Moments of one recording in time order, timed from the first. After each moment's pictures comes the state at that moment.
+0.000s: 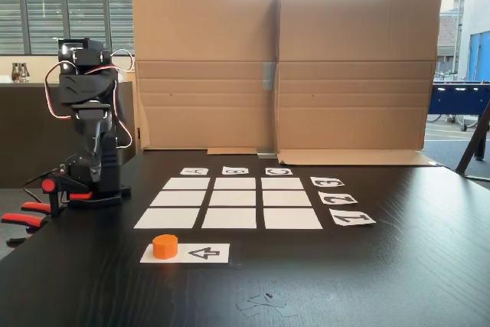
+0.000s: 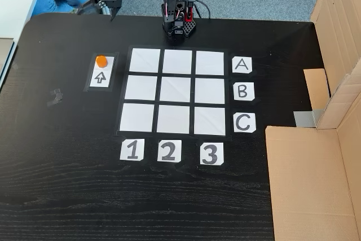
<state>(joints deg) 70.1 91.1 83.3 89.4 82.5</state>
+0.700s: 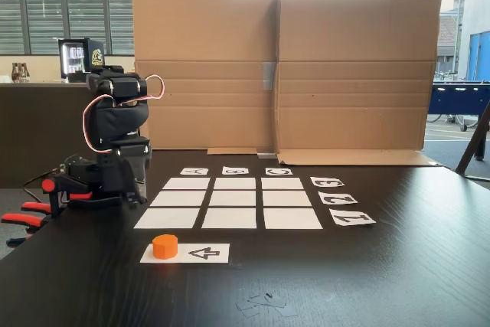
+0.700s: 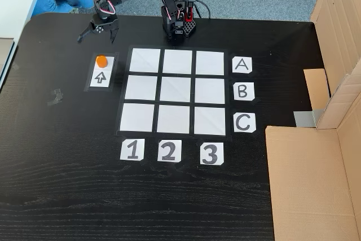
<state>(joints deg) 59.7 72.2 75.6 85.9 89.2</state>
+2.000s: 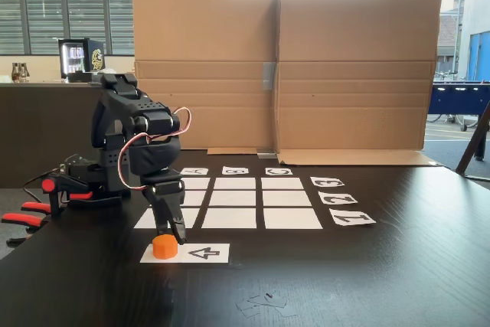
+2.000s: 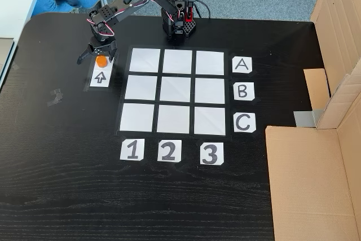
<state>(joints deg) 53.2 54.9 66.3 78.7 94.0</state>
